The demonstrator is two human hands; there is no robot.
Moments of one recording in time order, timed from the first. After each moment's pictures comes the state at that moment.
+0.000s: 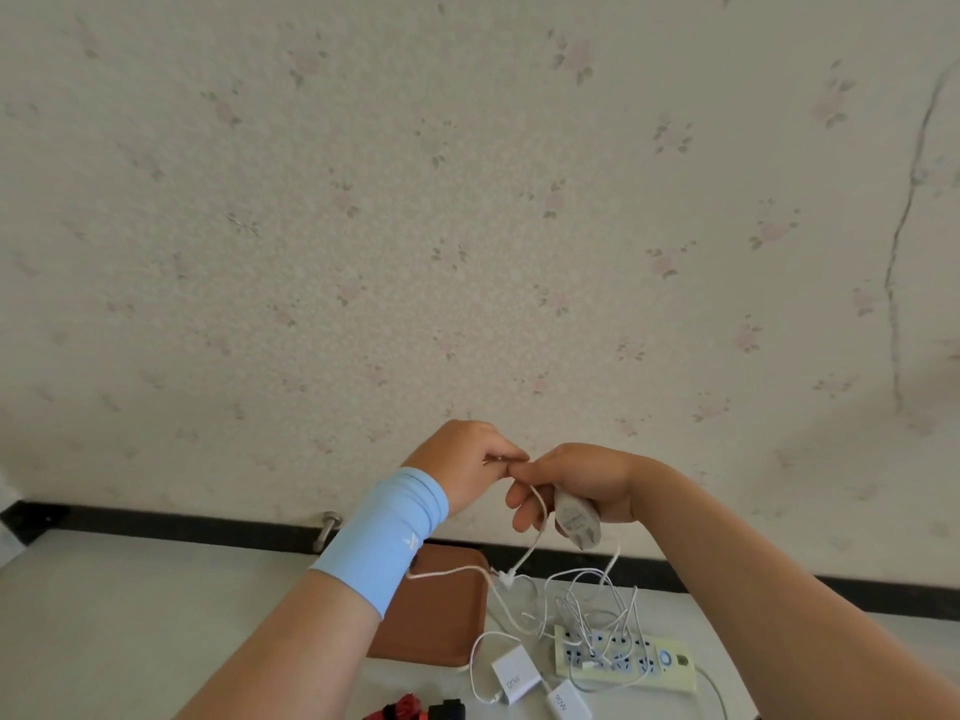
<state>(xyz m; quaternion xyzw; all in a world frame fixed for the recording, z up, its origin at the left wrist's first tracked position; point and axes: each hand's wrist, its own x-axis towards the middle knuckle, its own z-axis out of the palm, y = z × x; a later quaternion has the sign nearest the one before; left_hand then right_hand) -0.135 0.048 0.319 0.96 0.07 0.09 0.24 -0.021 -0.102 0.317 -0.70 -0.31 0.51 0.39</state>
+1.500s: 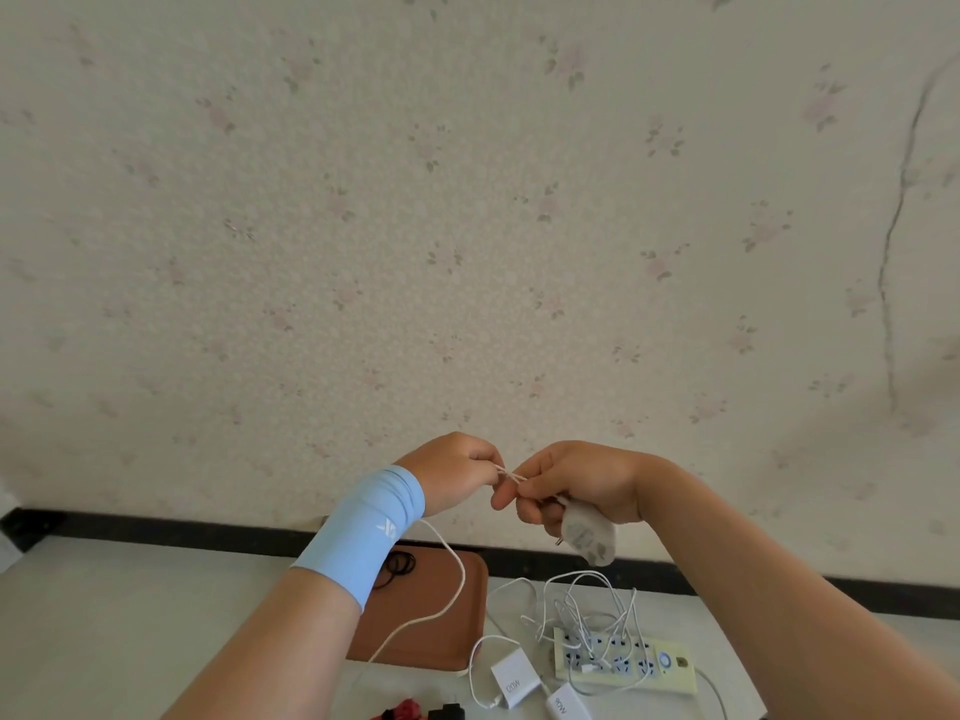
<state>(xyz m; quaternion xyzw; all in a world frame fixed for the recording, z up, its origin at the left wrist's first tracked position) -0.140 0.051 0.329 0.92 0.14 -0.02 0.36 -0.018 -0.109 0.320 -0.65 -0.39 0.53 0.39</state>
